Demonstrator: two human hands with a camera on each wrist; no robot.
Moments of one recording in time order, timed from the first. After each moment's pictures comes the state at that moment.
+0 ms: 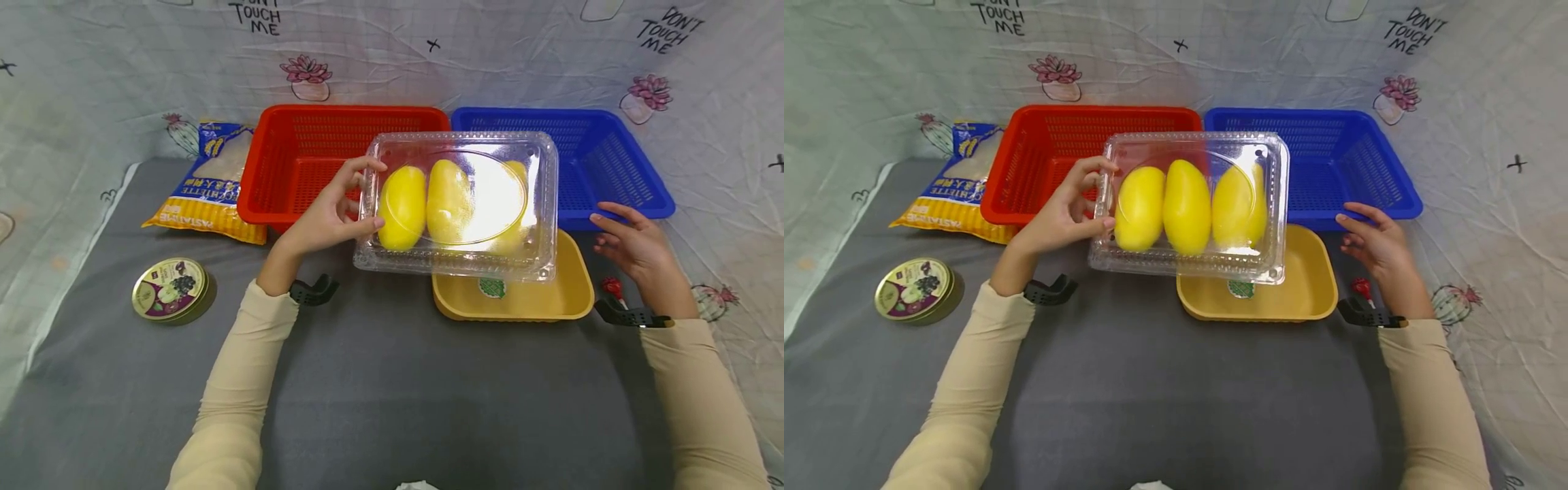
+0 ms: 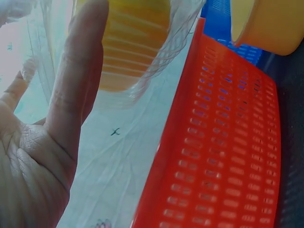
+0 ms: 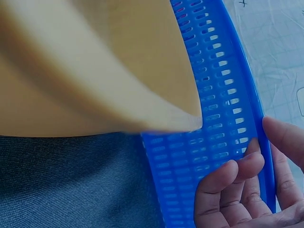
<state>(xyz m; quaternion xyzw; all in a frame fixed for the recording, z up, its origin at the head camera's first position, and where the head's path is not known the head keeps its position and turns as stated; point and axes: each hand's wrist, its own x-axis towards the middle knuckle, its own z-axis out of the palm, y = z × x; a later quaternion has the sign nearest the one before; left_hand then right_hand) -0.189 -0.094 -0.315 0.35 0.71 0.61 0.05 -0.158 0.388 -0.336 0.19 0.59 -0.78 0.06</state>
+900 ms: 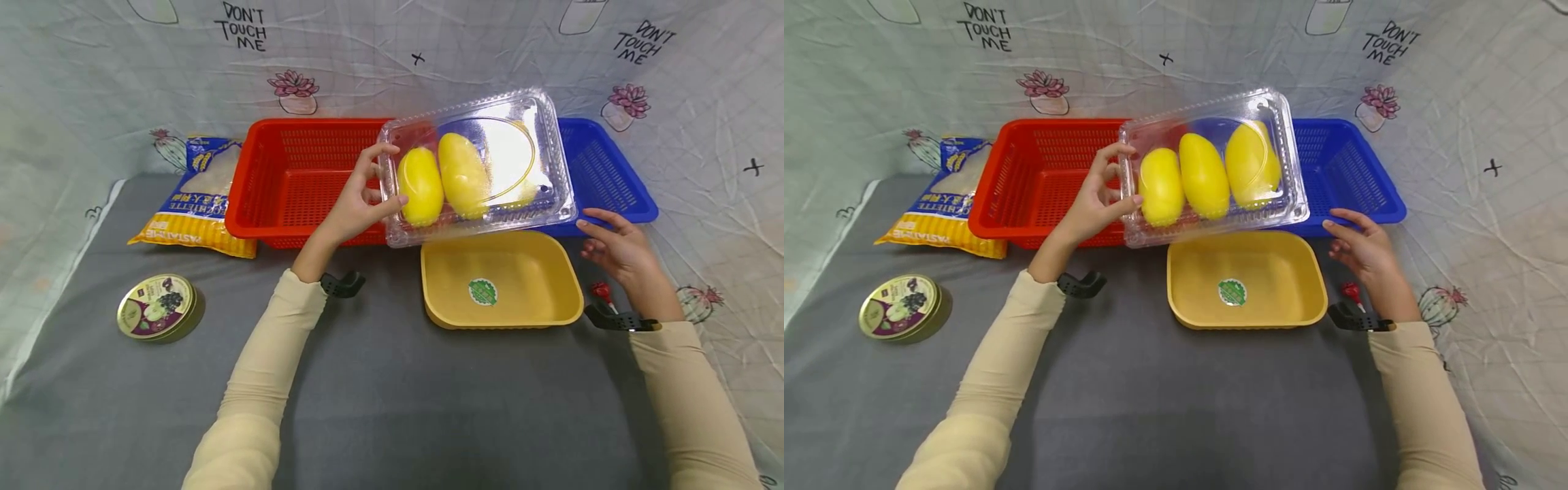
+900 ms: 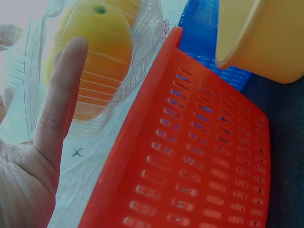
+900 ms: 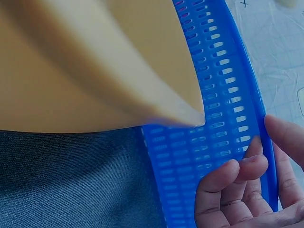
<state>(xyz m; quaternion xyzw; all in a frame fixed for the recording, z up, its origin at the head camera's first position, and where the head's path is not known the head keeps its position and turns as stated) -0.227 -0.042 -0.327 0.32 0.68 0.65 0.01 -0.162 0.390 -0.338 0.20 0.58 -0.79 0.05</state>
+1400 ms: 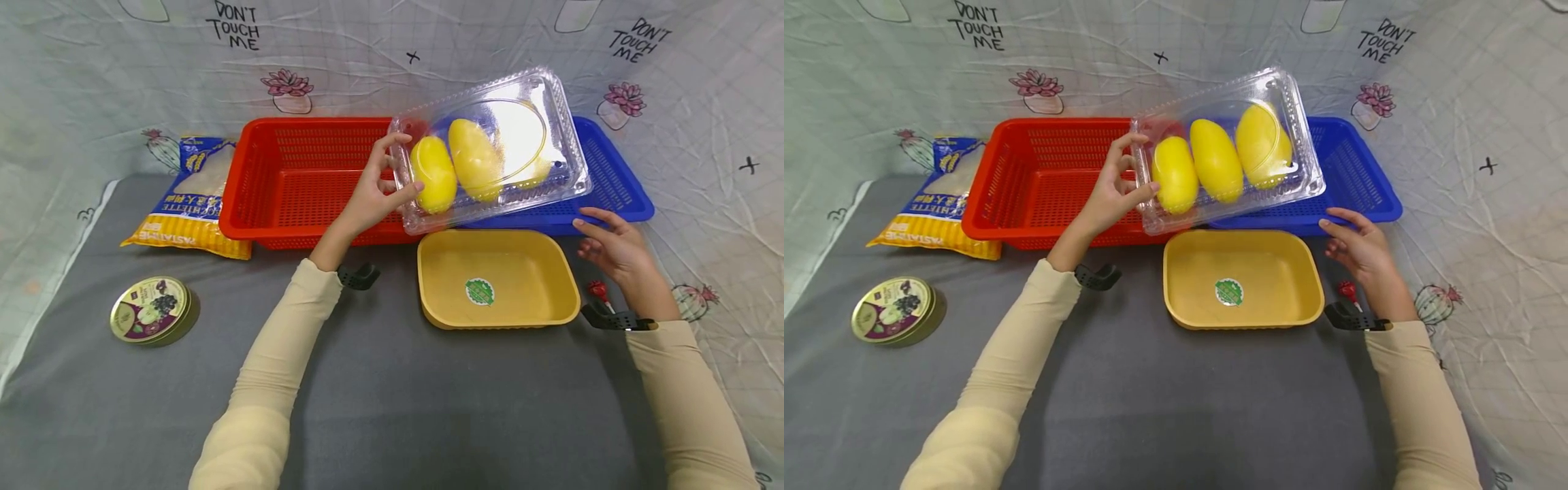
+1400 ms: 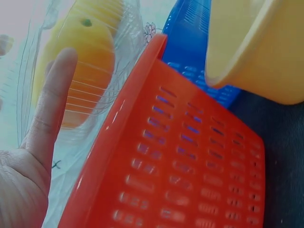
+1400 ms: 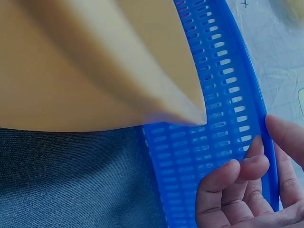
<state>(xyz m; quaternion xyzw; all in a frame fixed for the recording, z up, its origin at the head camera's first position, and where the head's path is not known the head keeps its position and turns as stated) -0.242 -0.012 -0.327 0.31 0.67 0.67 0.00 -0.163 0.393 -0.341 0.20 0.58 -0.79 0.05</state>
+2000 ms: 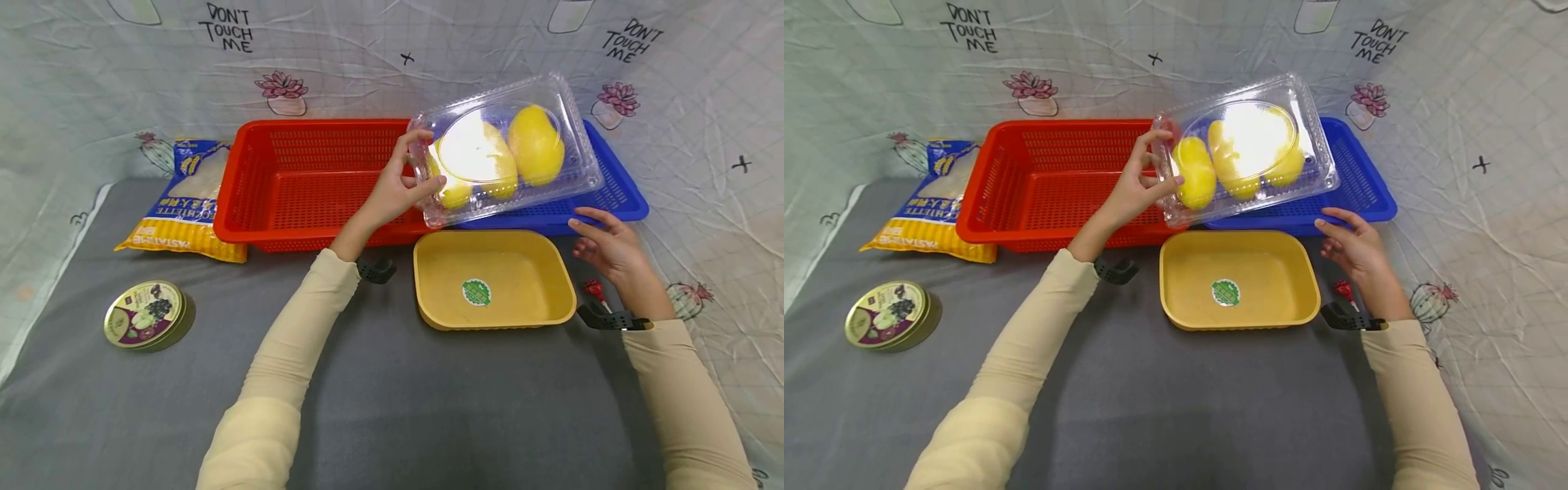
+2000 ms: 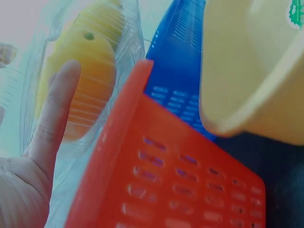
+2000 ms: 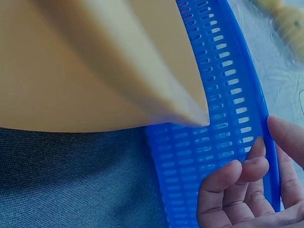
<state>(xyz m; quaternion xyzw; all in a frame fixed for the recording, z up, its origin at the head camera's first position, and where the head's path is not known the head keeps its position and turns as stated) -0.254 0.024 -0.324 0.30 0.67 0.68 0.05 -0.162 0.391 -0.339 0.21 0.58 -0.79 0.05</state>
